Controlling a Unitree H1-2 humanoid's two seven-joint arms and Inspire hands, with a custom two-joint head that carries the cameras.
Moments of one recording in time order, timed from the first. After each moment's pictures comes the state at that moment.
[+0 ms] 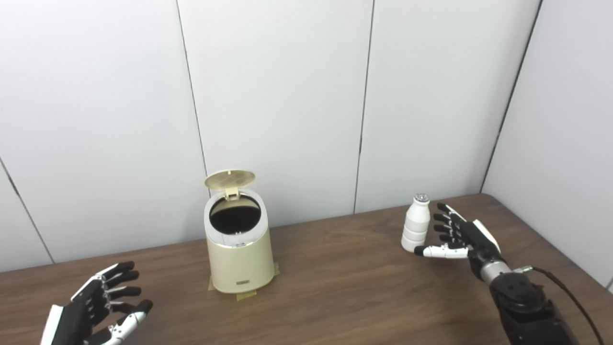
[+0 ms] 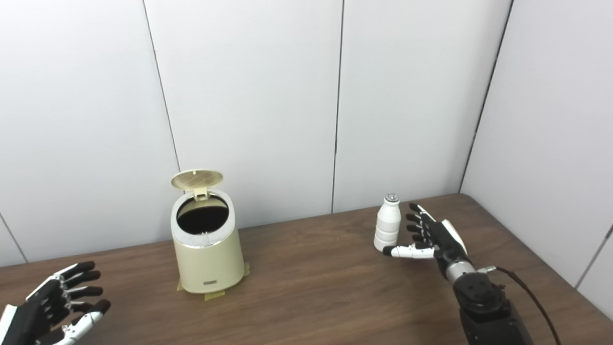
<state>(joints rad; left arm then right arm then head) -0.16 0.20 0.09 -0.09 0.02 0.00 -0.08 -0.38 -0.47 -0.23 0.39 -0.03 0.15 0.06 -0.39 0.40</state>
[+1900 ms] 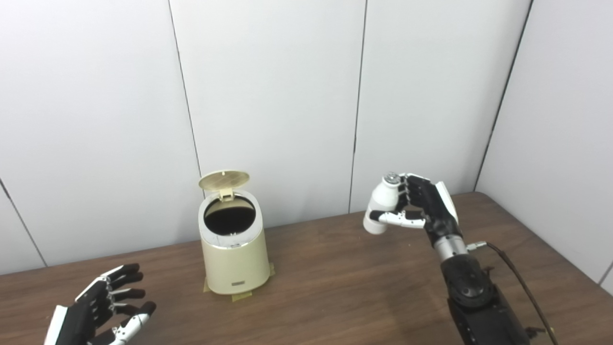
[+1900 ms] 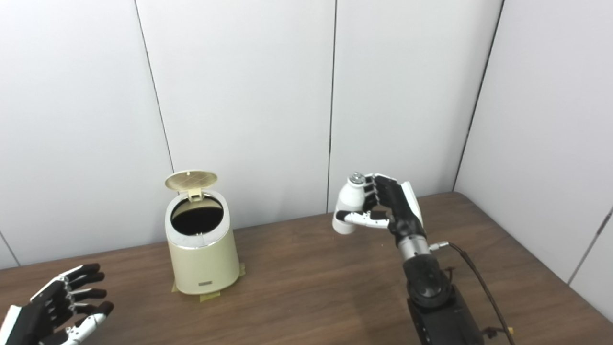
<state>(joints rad) -0.16 0.20 0.06 -0.11 0.03 0.02 -0.09 -0.45 -0.33 -0.10 0.15 -0.15 -0.03 -0.11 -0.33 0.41</state>
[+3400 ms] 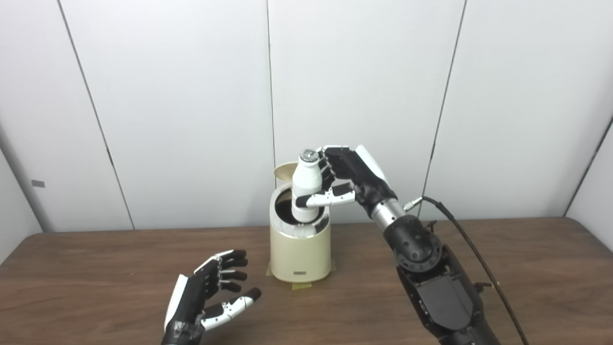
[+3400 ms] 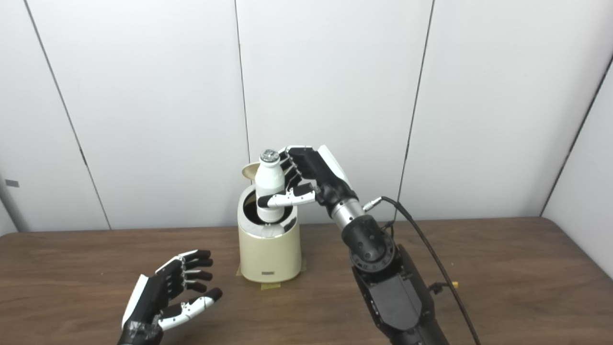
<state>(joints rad) -0.17 0.09 -0.01 -0.01 0.10 -0.05 -0.05 -0.75 -0.11 0.15 0.24 -0.25 0.11 0.07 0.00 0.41</state>
